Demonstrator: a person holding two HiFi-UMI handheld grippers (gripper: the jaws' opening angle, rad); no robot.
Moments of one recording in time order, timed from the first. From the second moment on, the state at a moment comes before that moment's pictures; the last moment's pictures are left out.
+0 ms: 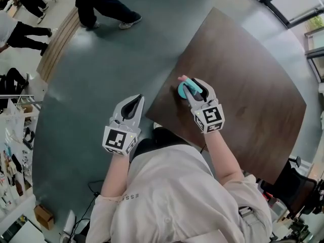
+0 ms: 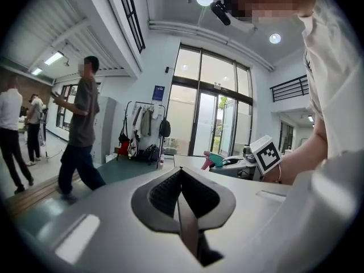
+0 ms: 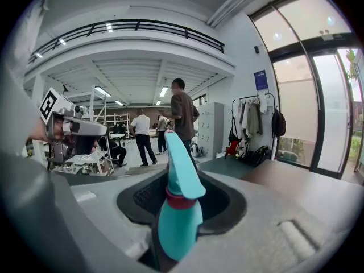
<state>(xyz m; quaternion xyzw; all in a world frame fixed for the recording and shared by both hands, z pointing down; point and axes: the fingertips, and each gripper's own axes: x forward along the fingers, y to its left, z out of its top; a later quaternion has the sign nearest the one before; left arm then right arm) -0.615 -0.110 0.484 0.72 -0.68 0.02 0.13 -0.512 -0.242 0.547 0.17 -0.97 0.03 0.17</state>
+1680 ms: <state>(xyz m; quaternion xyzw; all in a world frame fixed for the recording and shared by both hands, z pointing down) -0.519 -0.004 0.444 0.82 -0.57 -0.03 0.10 -0.327 -0.102 0.449 0.40 -0.91 0.06 0.08</state>
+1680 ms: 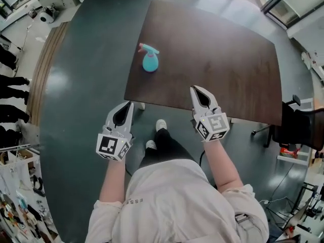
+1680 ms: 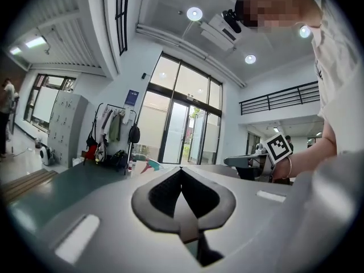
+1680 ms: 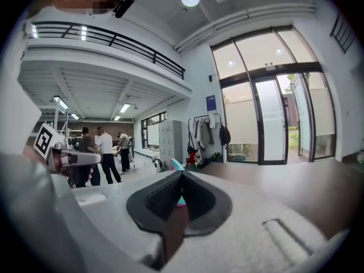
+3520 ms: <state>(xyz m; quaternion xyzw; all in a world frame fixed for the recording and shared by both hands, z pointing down) -0.083 0.101 0.437 0.89 -0.45 -0.02 0.07 0.069 0.087 0.474 0.48 -0.87 0.05 0.09</state>
